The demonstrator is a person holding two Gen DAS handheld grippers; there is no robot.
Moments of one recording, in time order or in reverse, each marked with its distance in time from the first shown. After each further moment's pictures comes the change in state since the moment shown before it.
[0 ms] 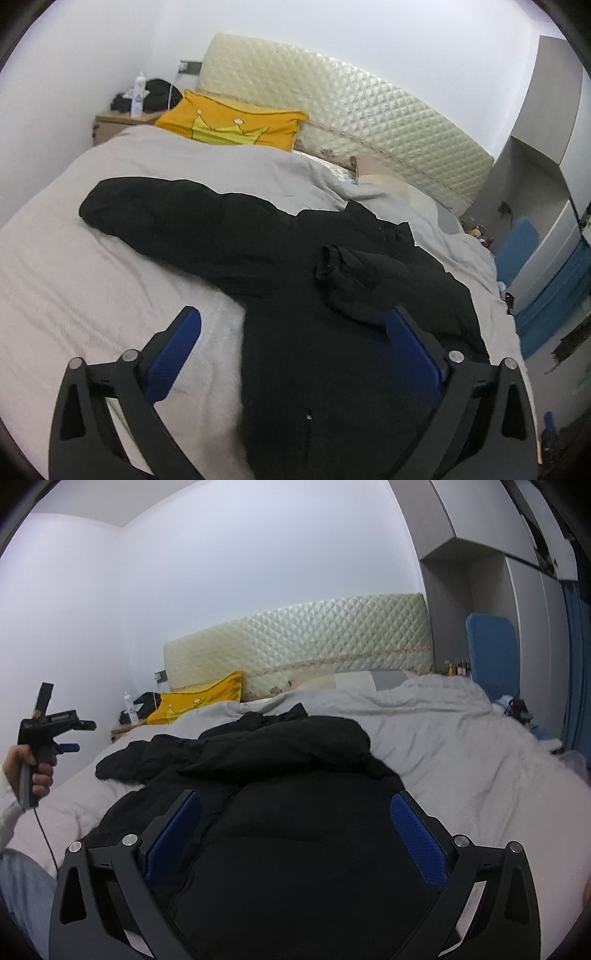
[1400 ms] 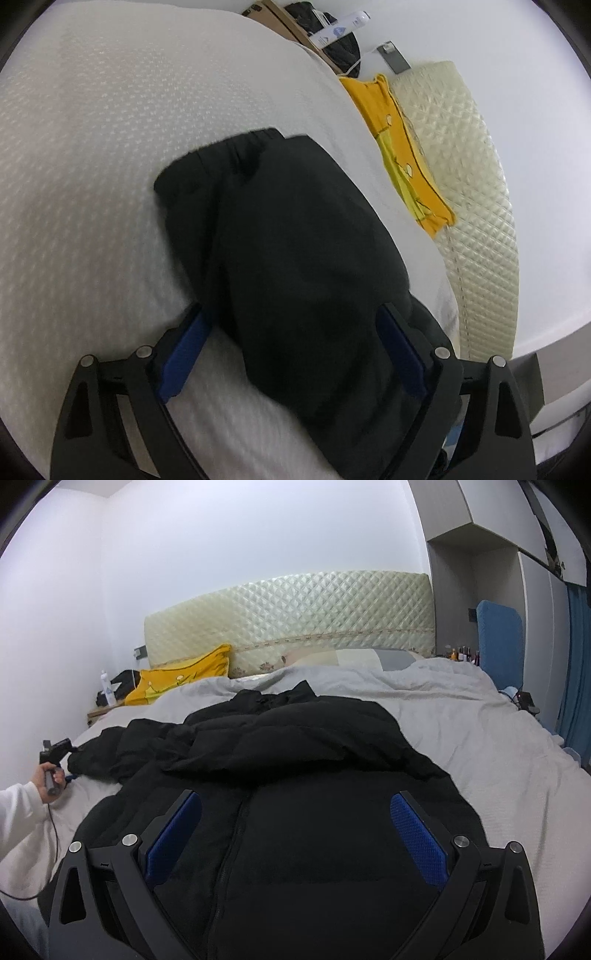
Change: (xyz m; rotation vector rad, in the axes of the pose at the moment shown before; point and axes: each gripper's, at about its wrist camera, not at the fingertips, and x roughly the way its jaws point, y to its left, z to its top) left arm 0.204 0.374 0.081 -0.748 -0.021 -0.060; right arm 0.109 0.066 0.010 -0.020 0.094 -0.095
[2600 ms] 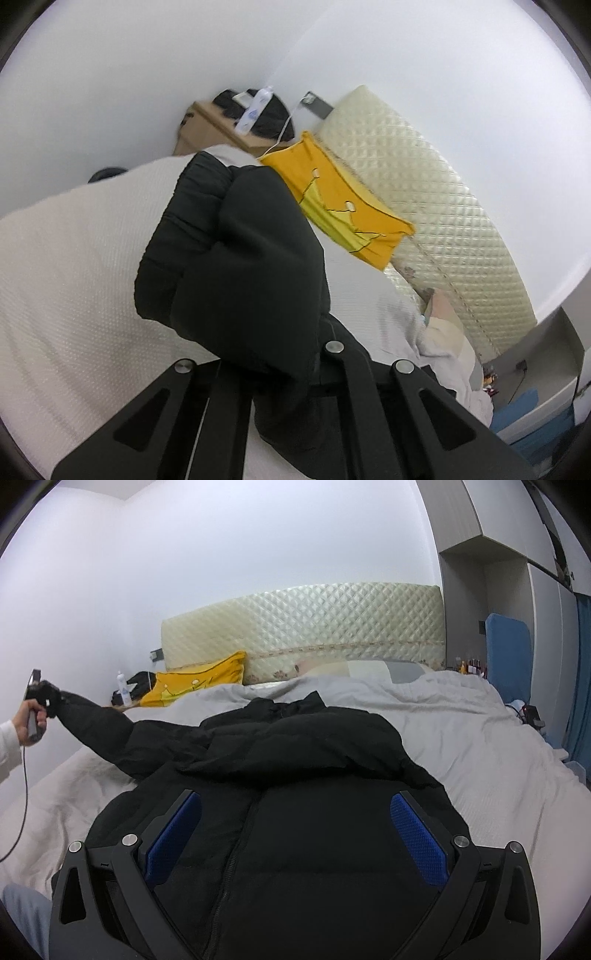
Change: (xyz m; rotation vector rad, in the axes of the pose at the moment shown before) left arm -0.161 -0.180 -0.031 0.315 -0.214 0.084; right arm -0.035 -0.010 0.008 -0.033 -0.035 0.062
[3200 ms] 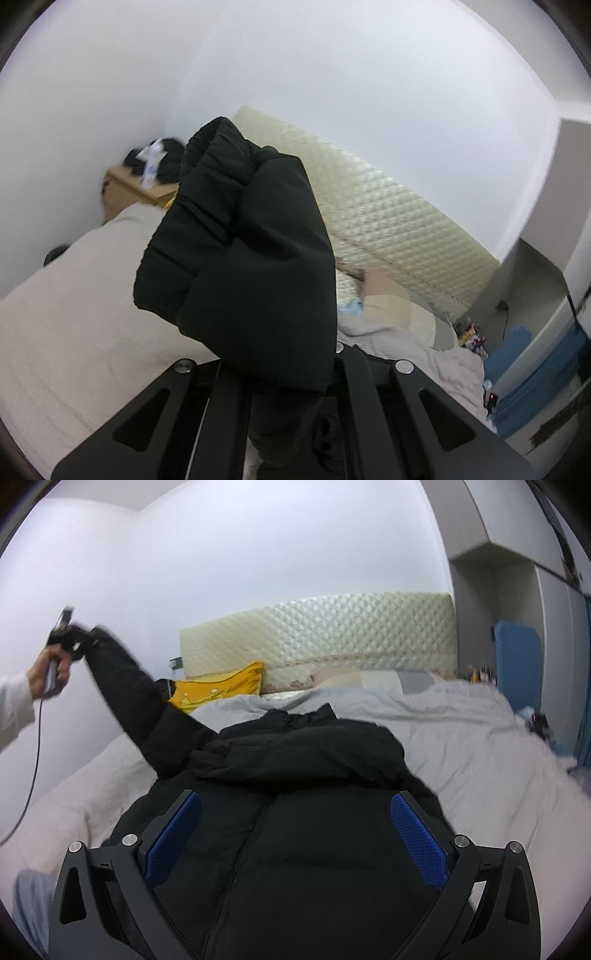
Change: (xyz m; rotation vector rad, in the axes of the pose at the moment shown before) left arm -0.076 -0.188 -0.032 0.312 -0.058 -0.157; right arm -0.044 -0.017 0.011 -0.035 -0.036 0.082
